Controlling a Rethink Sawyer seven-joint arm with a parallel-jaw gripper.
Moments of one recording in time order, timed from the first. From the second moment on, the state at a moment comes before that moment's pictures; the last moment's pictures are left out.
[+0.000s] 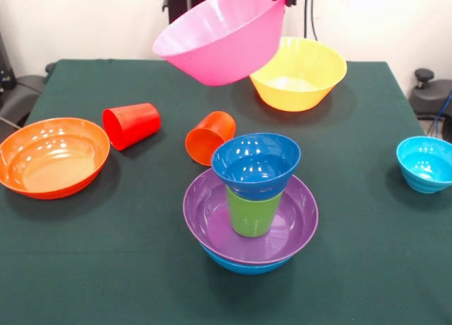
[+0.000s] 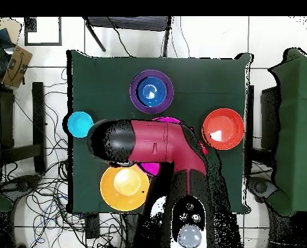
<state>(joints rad) -0.12 -0.93 -0.02 1.68 -0.10 0.92 1.99</state>
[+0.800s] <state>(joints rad) -0.25 -0.94 0.07 1.68 -0.10 0.92 1.99</state>
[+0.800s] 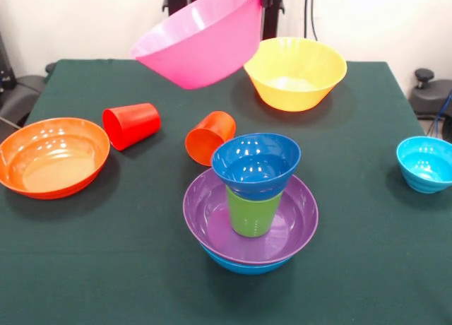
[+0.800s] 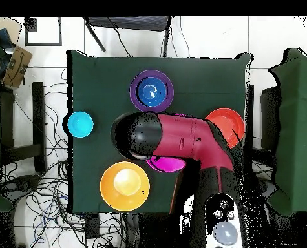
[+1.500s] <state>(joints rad) -0.25 -0.82 0.11 1.54 -0.12 0.92 1.99</state>
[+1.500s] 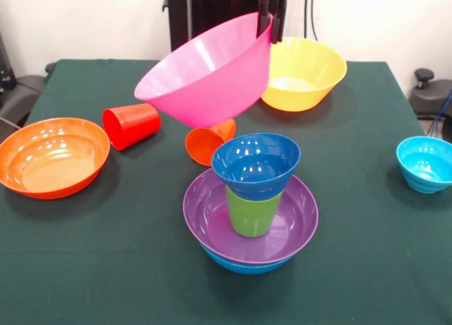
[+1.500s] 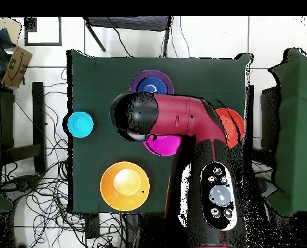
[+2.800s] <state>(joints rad) -0.19 -0.68 0.13 1.30 -0.18 1.05 1.99</state>
